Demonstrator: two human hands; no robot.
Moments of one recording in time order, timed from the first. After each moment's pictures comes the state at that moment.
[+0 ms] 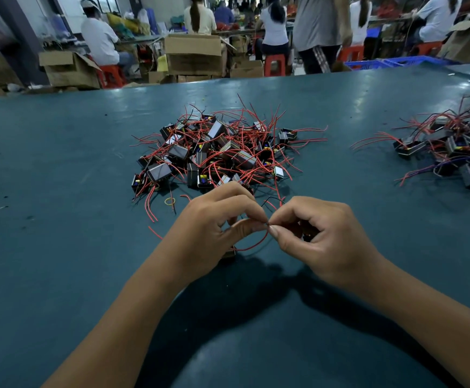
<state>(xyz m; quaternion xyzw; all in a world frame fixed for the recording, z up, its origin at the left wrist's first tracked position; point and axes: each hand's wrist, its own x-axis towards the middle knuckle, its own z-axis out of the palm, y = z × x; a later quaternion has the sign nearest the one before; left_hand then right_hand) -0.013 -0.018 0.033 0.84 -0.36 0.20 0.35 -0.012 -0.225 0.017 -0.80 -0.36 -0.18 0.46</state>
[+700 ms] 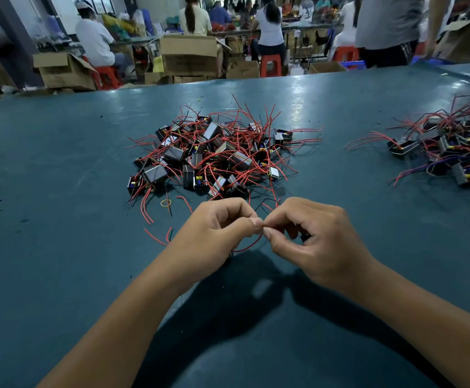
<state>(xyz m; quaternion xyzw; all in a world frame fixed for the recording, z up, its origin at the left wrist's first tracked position) -0.023 -0.031 0.034 0.78 -0.17 -0.05 0.60 -0.014 -0.223 0.017 -0.81 -0.36 -0.24 0.40</state>
